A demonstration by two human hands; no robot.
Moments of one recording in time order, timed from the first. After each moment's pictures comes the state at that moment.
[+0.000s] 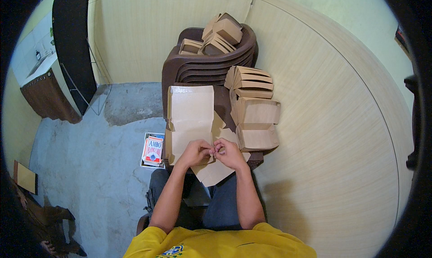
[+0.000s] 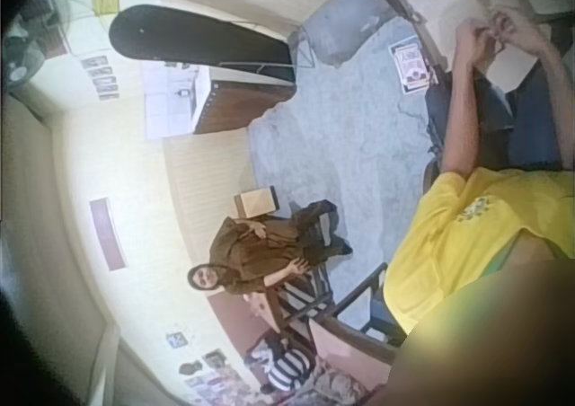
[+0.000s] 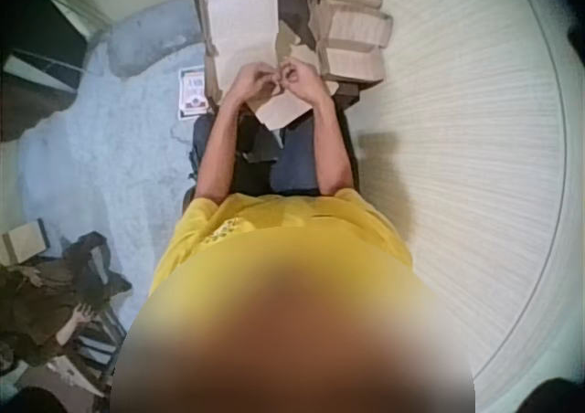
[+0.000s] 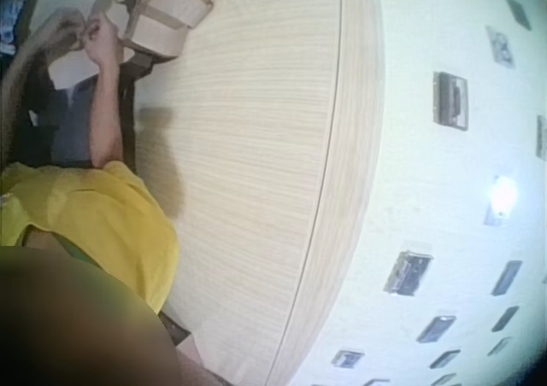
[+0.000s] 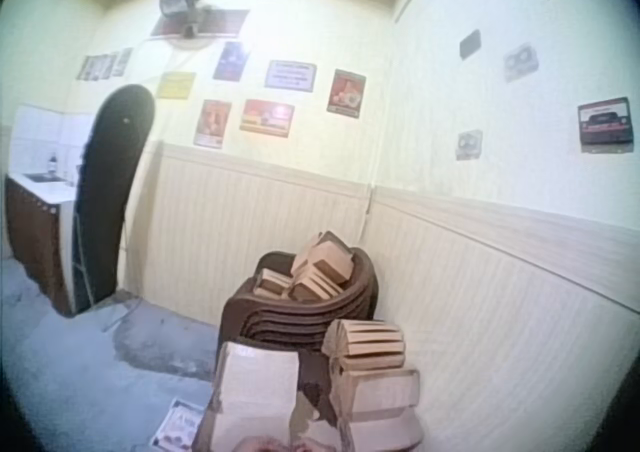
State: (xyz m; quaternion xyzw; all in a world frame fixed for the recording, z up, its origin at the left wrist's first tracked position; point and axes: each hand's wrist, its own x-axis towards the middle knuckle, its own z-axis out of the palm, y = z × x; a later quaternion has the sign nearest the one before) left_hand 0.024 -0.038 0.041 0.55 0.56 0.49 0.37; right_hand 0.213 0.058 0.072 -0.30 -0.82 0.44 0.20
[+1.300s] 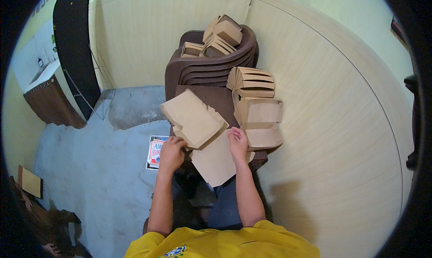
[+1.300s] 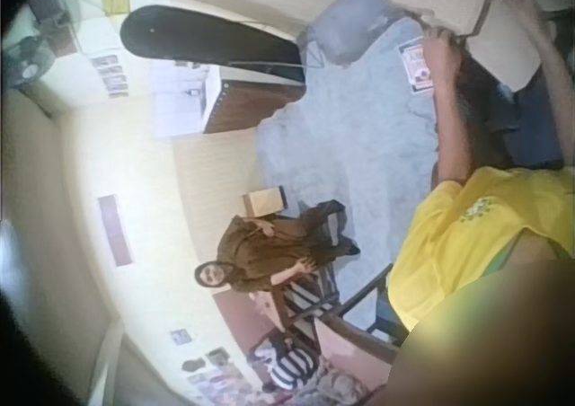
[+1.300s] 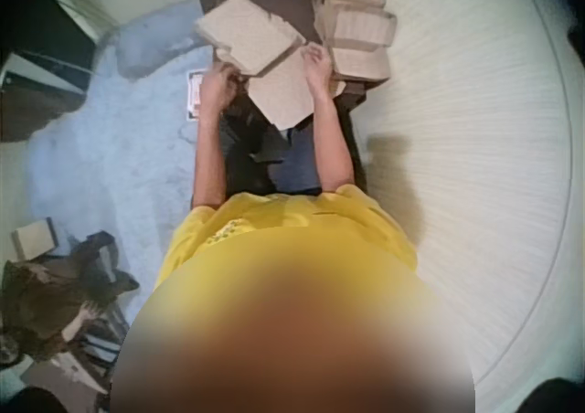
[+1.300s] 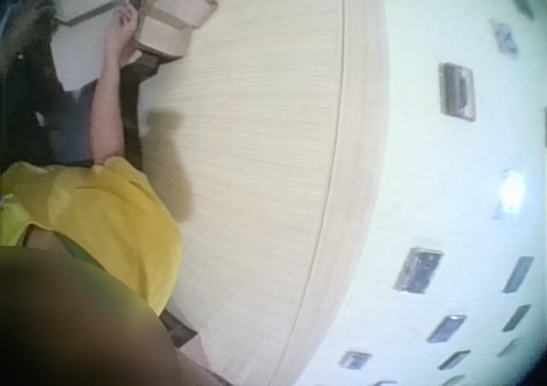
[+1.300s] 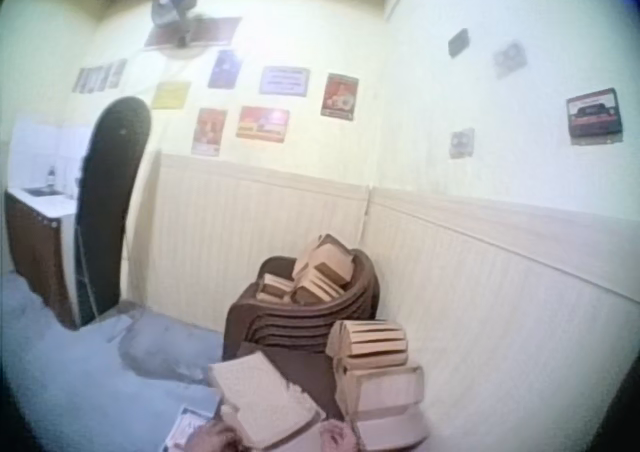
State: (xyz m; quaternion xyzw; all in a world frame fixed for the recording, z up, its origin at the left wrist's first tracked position) left_hand -0.029 -0.106 0.065 0.59 0.74 0.32 -0.04; right_hand 0.177 0.093 0.015 -0.39 -0.57 0.48 0.54
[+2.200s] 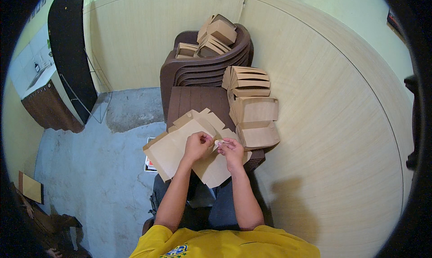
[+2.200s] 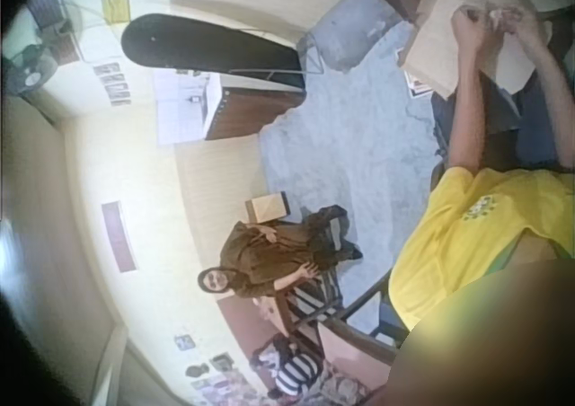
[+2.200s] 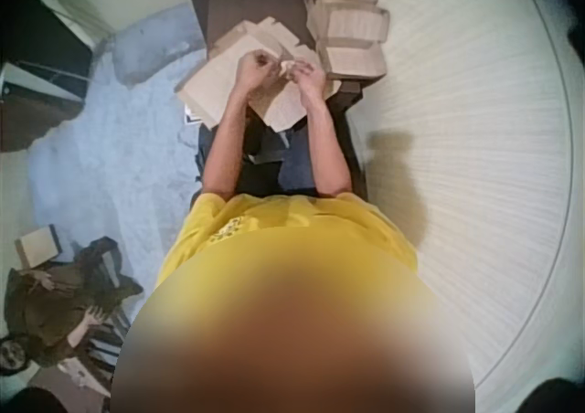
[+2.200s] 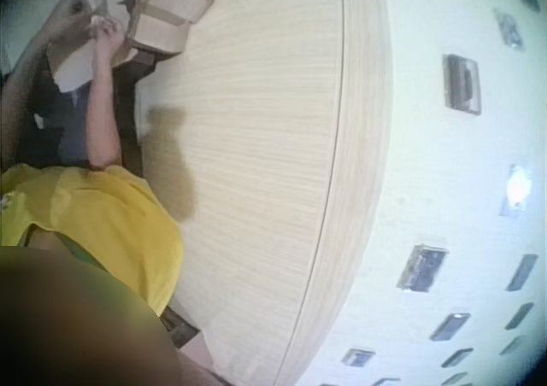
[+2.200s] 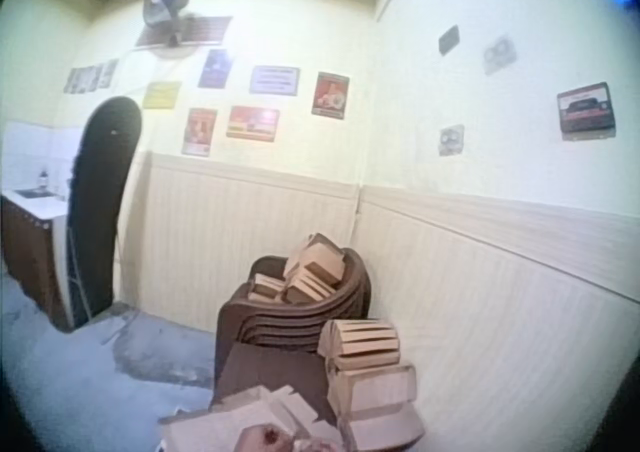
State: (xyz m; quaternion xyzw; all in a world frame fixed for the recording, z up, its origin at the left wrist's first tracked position) left_hand 0.032 -0.011 0.062 0.46 0.65 0.52 0.31; right_hand 0.201 0.046 0.041 -0.41 -0.46 0.67 0.42
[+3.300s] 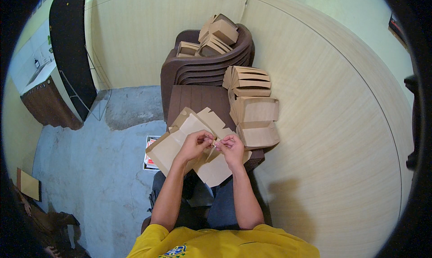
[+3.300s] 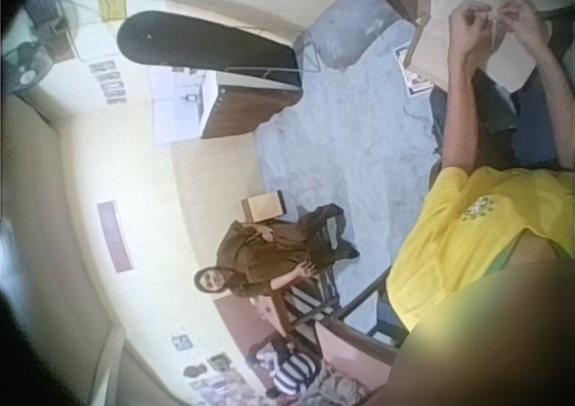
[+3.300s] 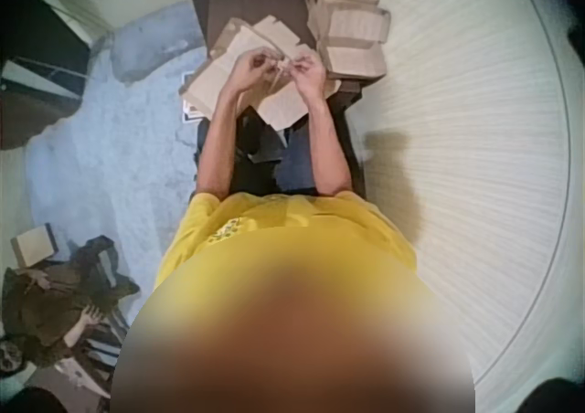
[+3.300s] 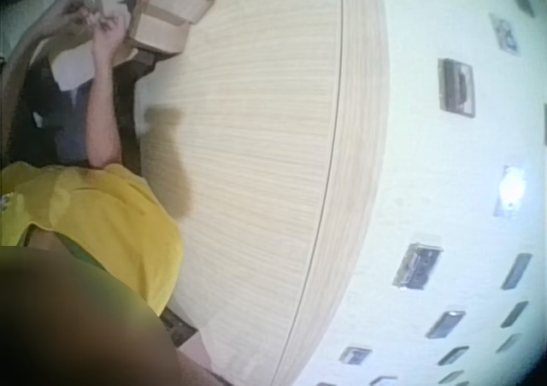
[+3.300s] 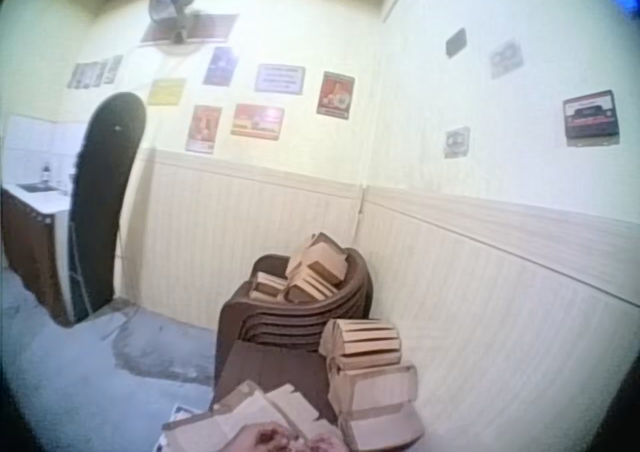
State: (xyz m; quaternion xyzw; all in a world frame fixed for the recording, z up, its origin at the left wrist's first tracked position) left_hand 0.017 -0.027 0.068 0.52 0.50 0.56 0.42; right_hand 0.196 0.045 0.056 -0.35 -0.54 0.63 0.44
